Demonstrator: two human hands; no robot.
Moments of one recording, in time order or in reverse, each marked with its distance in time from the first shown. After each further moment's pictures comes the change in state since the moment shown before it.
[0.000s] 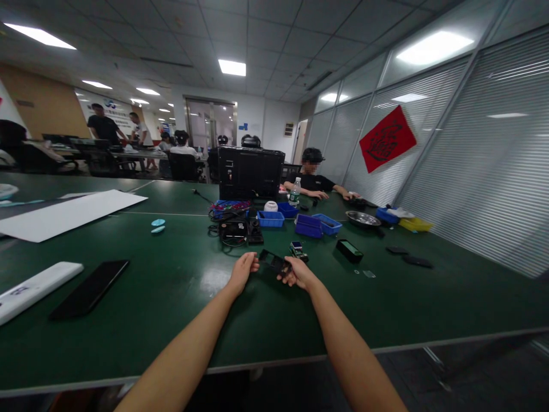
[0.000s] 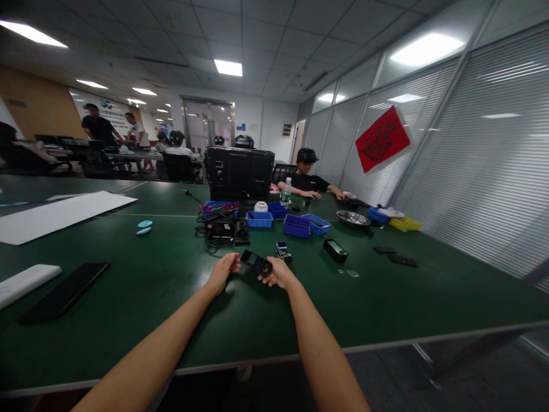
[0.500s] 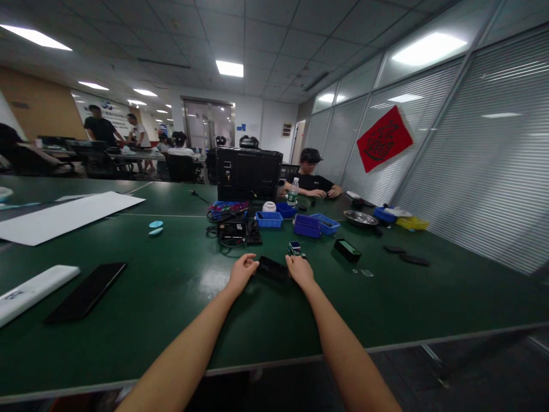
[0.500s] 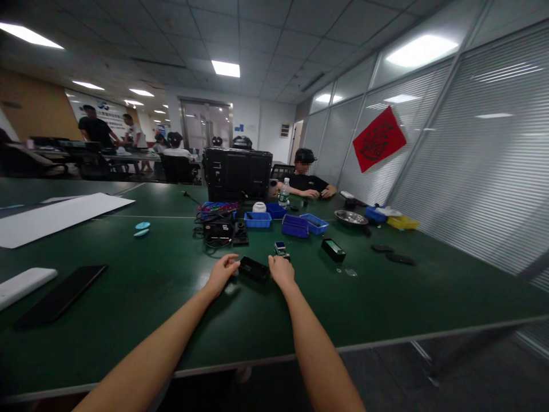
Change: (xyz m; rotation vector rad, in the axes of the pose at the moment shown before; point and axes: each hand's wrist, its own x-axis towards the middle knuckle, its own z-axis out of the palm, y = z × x) left_hand -0.002 0.001 -0.001 0.333 0.022 0.076; right_hand -0.007 -0.004 -0.005 -1.008 0.586 -0.288
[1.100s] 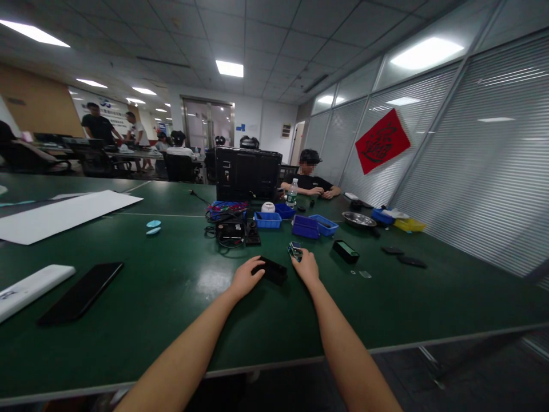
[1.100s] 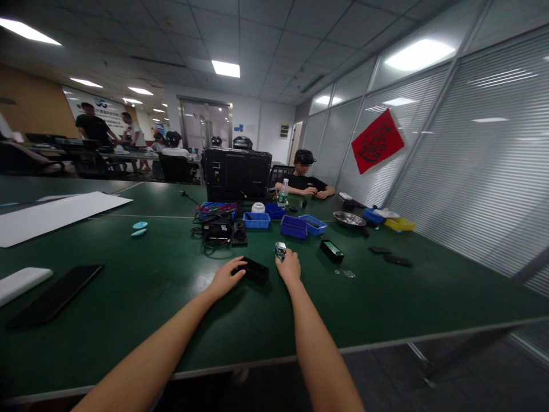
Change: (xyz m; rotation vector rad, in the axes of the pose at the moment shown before) left_hand -0.009 0.006 0.003 0.441 -0.192 0.263; right_hand 0.020 0.029 -0.002 -0.143 0.208 0.103
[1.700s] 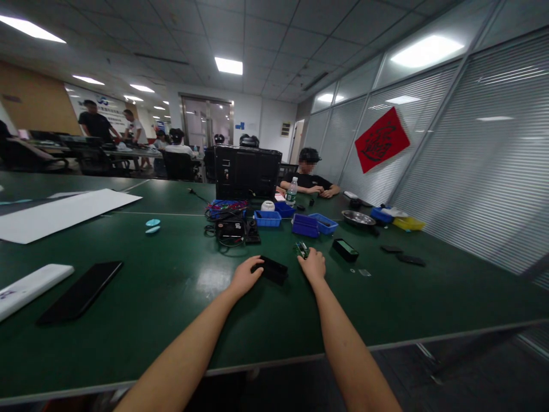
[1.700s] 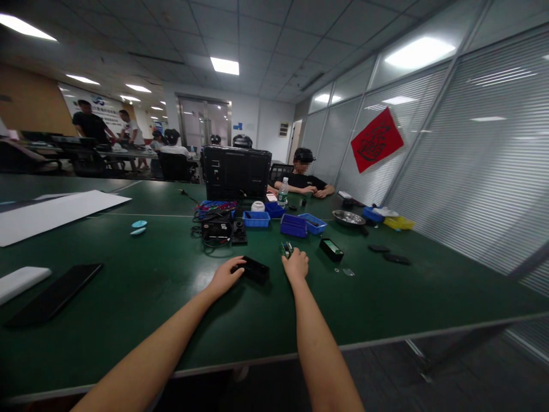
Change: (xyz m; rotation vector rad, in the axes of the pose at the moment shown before) left_hand 0.001 -0.001 0.002 -0.061 0.036 -0.014; right_hand 0.001 0.010 -0.012 -0.087 0.073 0.125
